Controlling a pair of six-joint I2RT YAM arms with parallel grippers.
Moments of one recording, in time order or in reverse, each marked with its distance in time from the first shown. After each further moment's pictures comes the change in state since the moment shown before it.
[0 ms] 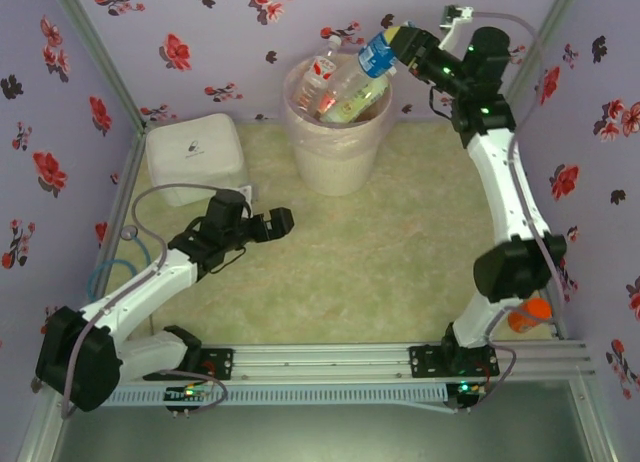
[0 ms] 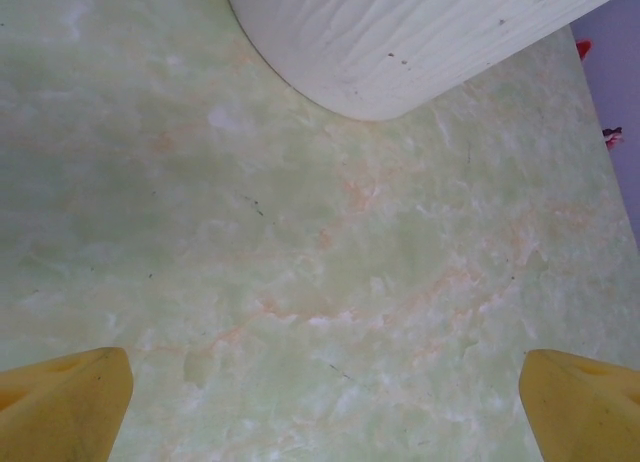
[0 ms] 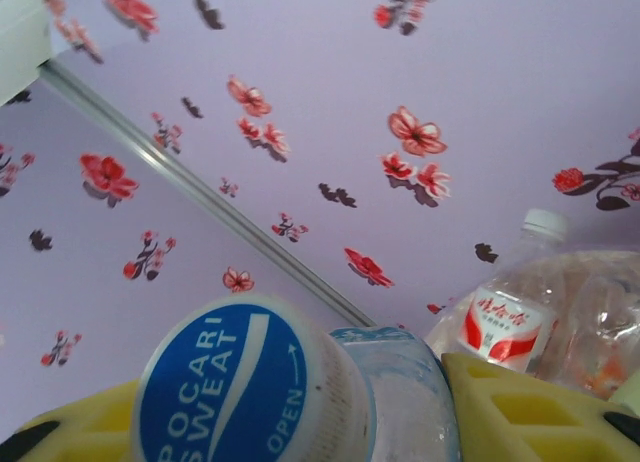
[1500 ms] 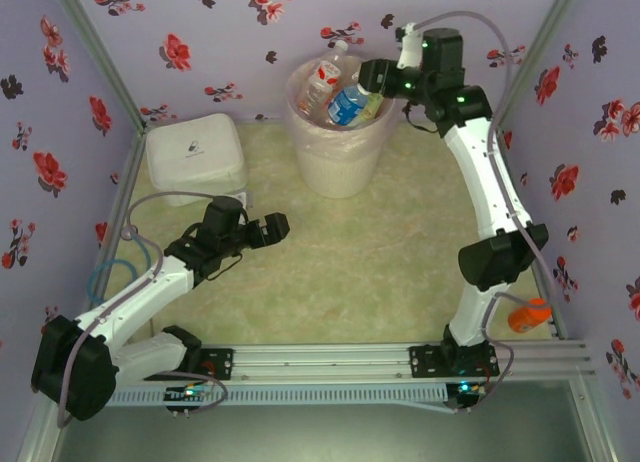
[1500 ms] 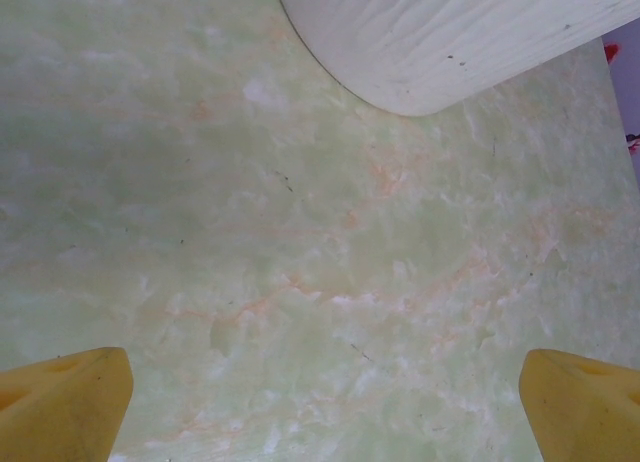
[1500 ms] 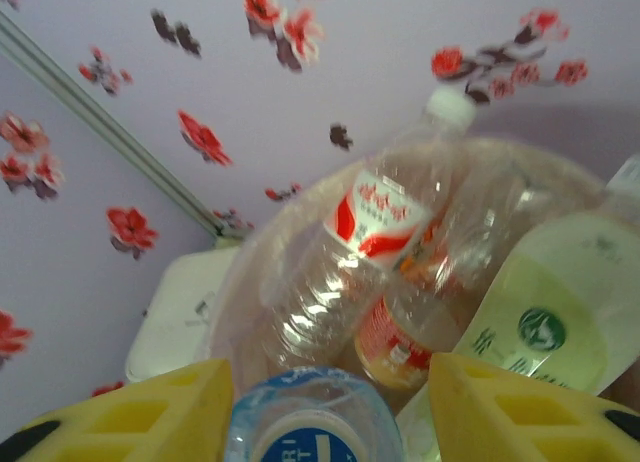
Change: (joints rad) left arm 0.002 -0.036 -0.040 -0.029 -0.023 -0.037; right arm 0.158 0.071 0.215 -0.607 0.279 -0.520
